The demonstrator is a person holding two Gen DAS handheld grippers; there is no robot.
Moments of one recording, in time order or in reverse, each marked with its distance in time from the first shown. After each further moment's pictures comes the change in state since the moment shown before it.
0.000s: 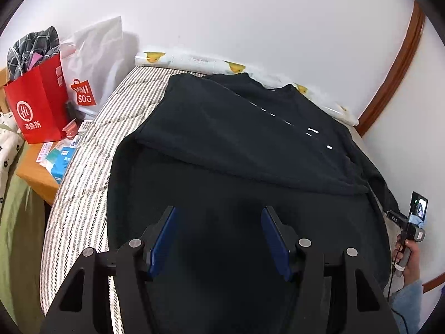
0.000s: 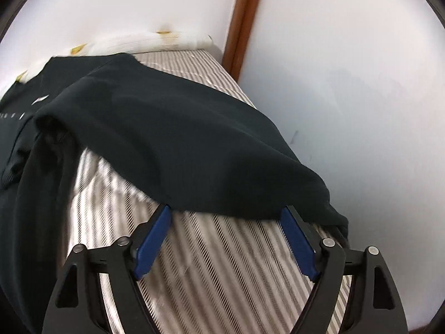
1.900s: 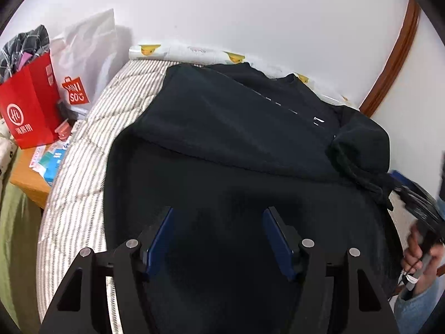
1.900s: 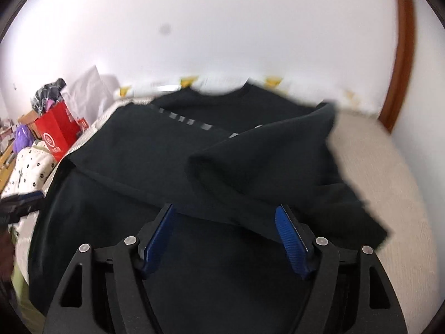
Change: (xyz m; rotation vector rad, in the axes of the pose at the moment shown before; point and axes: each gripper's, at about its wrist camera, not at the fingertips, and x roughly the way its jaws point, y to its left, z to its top) left arm 0.031 0.015 -0.002 0.044 0.022 -0.034; right arm -0.151 0.206 -0.023 -0.240 -0.216 0.455
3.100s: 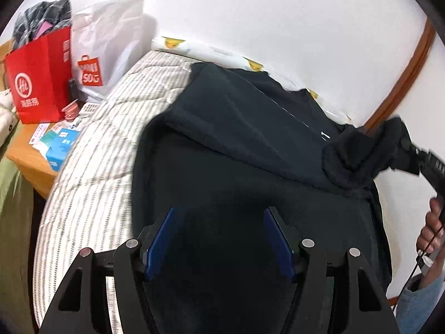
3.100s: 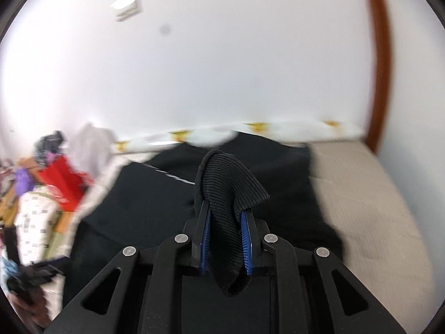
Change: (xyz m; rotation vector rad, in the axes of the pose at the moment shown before) left arm -0.010 0.052 -0.010 -0.120 -0.036 -0.049; right arm -0.008 0.039 0.089 0.121 -0.085 0.141
